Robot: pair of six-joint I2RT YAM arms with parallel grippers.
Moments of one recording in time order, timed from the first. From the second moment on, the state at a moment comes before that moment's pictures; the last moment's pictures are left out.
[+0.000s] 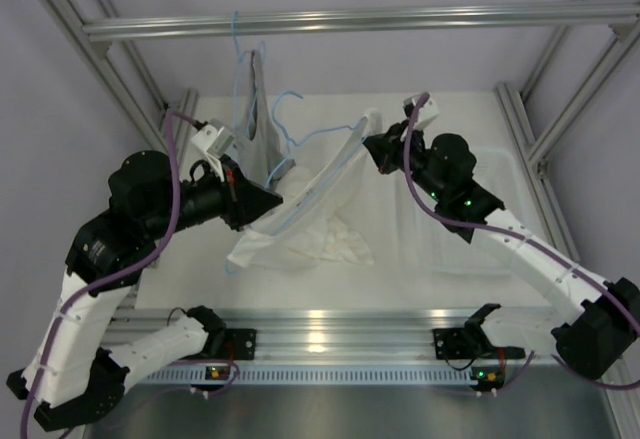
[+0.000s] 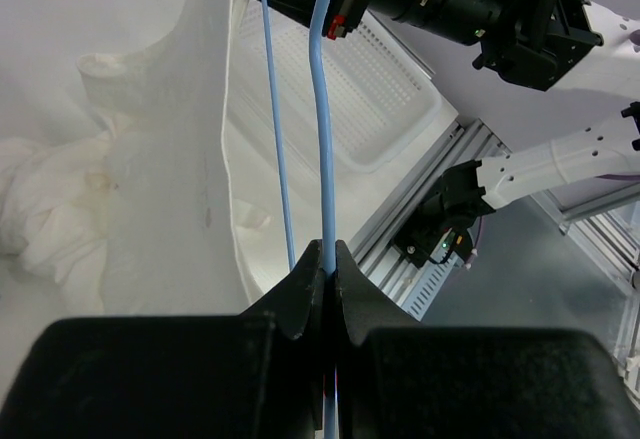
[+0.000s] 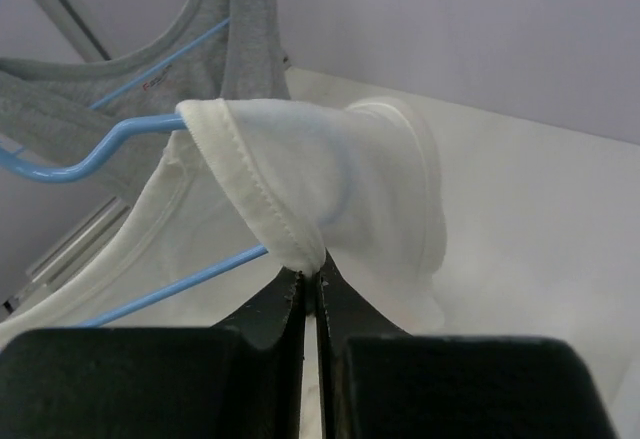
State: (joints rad) left arm -0.63 0.90 1.53 -0.87 0.36 -0.36; right arm 0.63 1.17 1.01 0.15 -0.04 0.23
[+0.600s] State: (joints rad) left arm -0.63 0.90 1.54 -0.88 0.28 -0.32; right arm 0.63 1.27 1.20 0.06 0.27 0.28
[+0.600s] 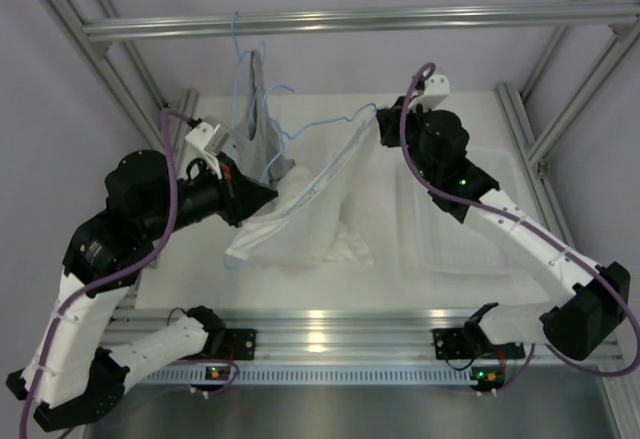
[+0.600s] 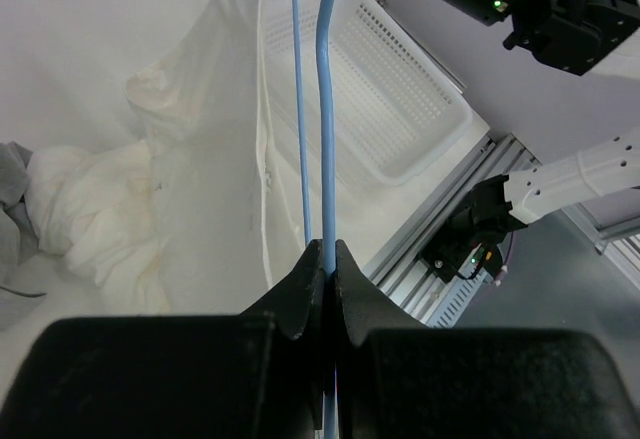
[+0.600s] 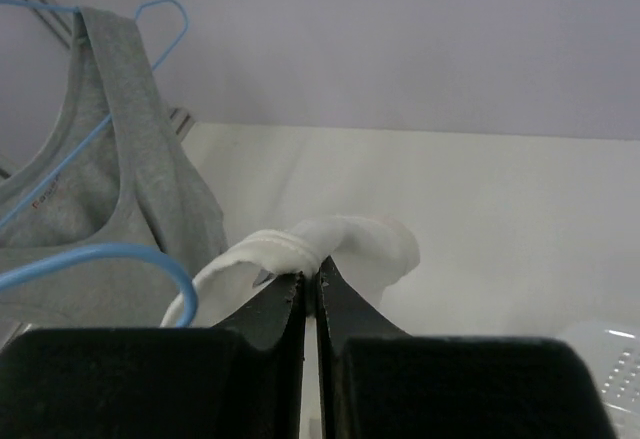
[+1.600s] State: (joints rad) left arm -0.63 1.15 1.63 -0.63 0.11 -0.41; right arm 0.90 0.95 0.66 0.34 -0.29 0.29
